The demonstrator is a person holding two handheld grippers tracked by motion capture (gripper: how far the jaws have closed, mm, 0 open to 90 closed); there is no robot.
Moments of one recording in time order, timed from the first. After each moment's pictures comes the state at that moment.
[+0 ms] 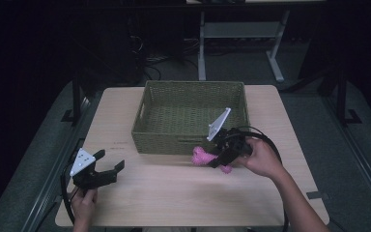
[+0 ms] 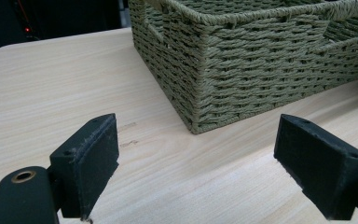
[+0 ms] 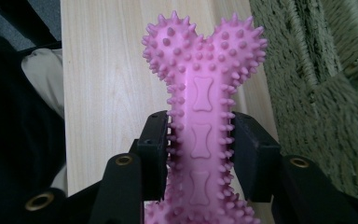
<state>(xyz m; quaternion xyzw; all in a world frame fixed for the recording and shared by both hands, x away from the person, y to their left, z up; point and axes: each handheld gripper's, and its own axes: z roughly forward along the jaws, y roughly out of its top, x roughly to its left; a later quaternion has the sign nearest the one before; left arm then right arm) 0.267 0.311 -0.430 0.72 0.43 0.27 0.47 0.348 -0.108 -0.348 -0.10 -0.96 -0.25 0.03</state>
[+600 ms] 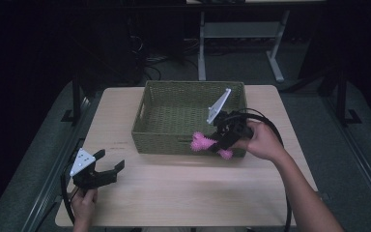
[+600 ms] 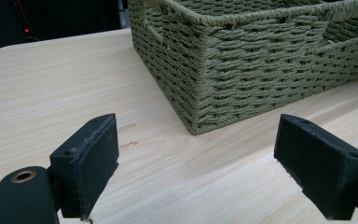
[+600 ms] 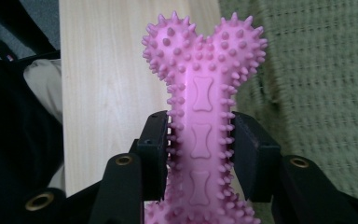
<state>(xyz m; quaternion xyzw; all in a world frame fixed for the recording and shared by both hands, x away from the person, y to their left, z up) 0.267 0.312 -0.430 0.72 0.43 0.27 0.47 0.374 -0.108 -0.309 -0.10 -0.96 -0.25 0.02</state>
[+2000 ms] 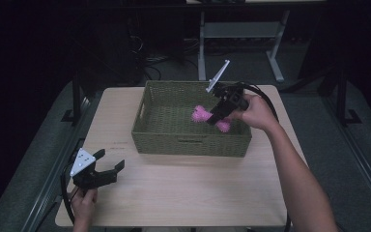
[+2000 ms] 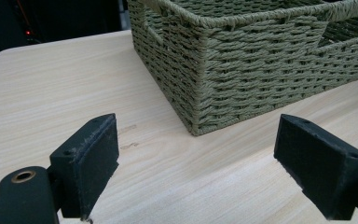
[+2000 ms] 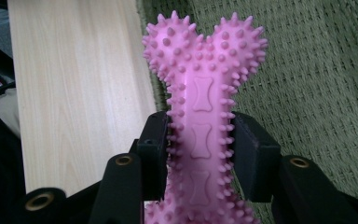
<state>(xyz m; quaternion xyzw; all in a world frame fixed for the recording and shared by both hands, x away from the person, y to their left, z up) 0.267 0.311 -0.429 0.72 0.42 0.28 0.47 0.455 -0.112 -0.296 -0.16 -0.95 -0.25 0.03</state>
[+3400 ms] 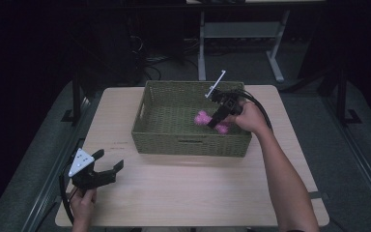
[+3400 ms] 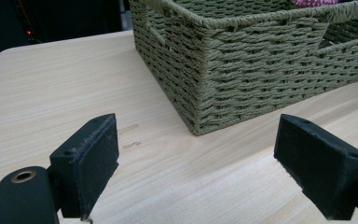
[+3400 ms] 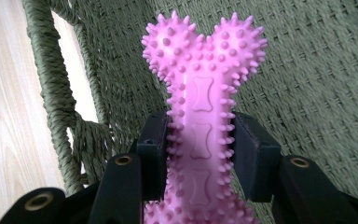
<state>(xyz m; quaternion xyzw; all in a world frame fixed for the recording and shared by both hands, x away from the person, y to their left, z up) 0.266 0.314 -0.429 0.72 0.43 0.28 0.47 0.492 -0.114 -0.357 -0.22 -0.95 -0.22 0.05</state>
